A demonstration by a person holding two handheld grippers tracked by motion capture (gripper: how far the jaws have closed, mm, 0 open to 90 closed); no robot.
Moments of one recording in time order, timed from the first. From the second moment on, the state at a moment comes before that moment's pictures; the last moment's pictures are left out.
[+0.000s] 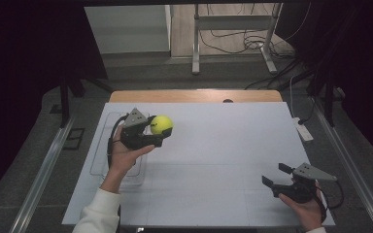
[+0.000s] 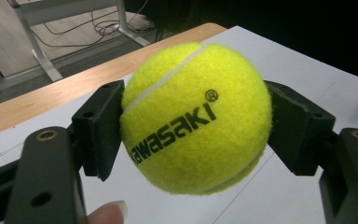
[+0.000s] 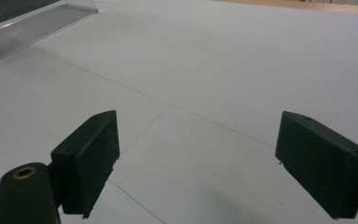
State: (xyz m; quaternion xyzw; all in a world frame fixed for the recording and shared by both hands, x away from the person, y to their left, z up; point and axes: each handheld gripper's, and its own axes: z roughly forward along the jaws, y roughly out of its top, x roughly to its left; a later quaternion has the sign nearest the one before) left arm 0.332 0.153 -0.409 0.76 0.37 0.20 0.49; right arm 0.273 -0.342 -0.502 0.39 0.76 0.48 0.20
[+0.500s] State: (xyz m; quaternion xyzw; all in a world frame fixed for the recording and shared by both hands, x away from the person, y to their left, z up) left arm 0.336 0.162 -0.408 0.75 0.39 0.21 0.49; right arm 0.273 -0.342 -0.502 0.40 0.76 0.48 0.20
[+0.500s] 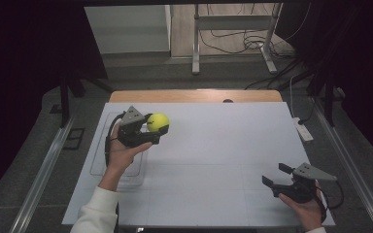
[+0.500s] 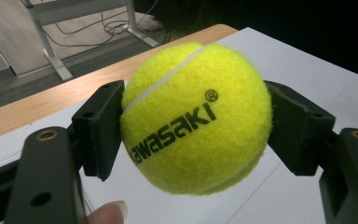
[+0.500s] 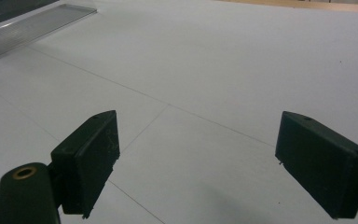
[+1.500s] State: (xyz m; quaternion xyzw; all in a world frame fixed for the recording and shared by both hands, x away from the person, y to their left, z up) left arm 0.345 0.196 -0.410 0.73 0.44 0.23 0.47; right arm 0.273 -0.342 -0.502 0.39 0.76 0.48 0.20
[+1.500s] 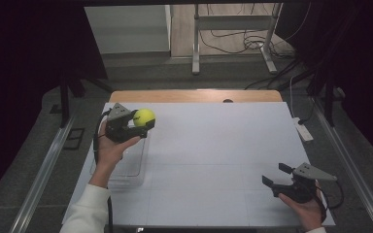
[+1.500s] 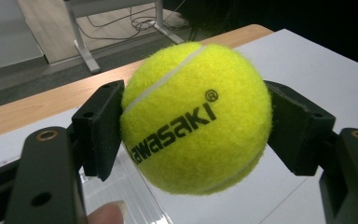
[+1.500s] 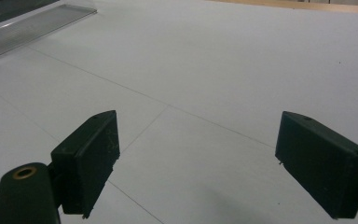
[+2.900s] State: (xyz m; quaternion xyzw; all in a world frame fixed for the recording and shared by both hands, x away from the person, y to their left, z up) left arm 0.356 0.242 -0.420 0.71 0.49 0.25 0.43; right arm 0.274 -0.341 -0.502 0.40 0.76 0.48 0.20
